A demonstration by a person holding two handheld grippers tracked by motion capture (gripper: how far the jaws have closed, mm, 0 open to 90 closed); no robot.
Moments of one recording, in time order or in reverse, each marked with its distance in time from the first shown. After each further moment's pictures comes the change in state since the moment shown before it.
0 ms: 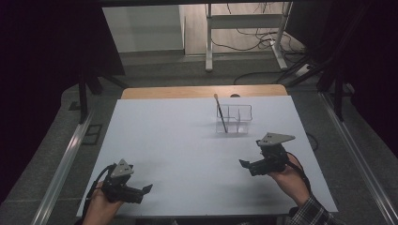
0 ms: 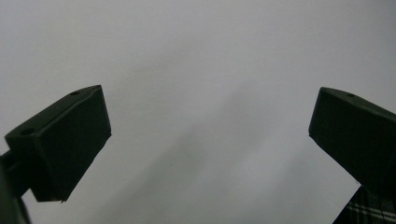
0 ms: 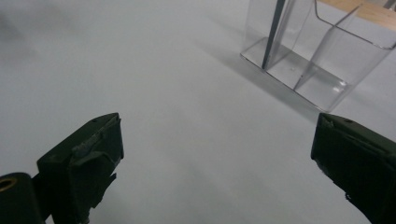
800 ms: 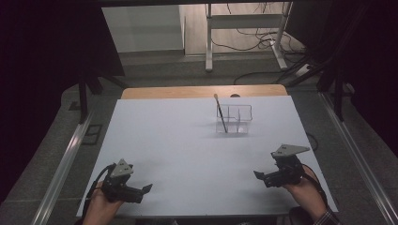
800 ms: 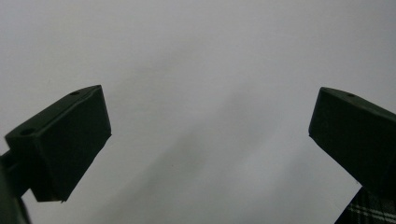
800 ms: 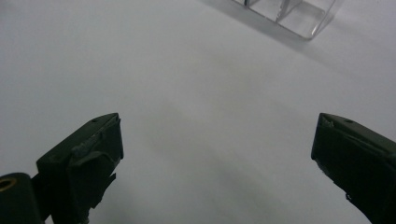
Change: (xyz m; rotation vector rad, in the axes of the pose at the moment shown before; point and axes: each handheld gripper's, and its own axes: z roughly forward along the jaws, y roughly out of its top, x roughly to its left) left arm 0.001 0.000 -0.001 -0.006 0.004 -0.004; right arm -0.008 -0.043 -0.025 0.096 -0.035 0.053
